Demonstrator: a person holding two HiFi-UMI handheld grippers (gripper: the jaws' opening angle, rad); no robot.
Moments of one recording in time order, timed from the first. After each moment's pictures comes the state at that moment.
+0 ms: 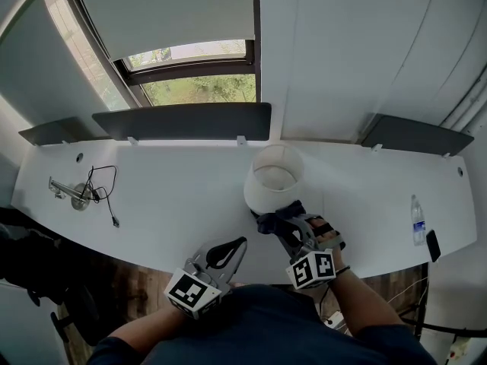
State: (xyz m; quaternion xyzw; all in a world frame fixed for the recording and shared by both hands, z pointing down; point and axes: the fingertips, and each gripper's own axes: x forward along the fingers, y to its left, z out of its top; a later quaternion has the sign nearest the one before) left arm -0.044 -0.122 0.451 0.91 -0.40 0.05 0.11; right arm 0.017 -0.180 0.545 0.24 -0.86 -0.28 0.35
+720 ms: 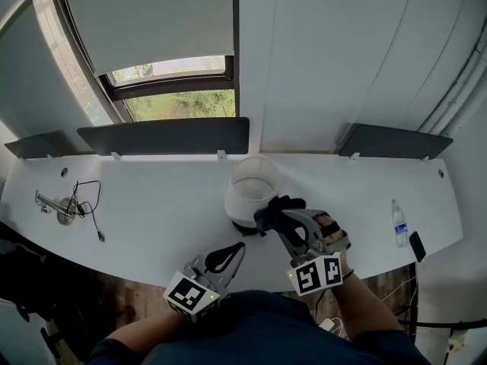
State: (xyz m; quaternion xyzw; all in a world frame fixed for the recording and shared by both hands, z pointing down) left arm -0.009 -0.127 0.439 0.93 -0.36 0.02 0.09; right arm 0.055 -0.191 0.446 0.31 -0.83 -0.33 0.32
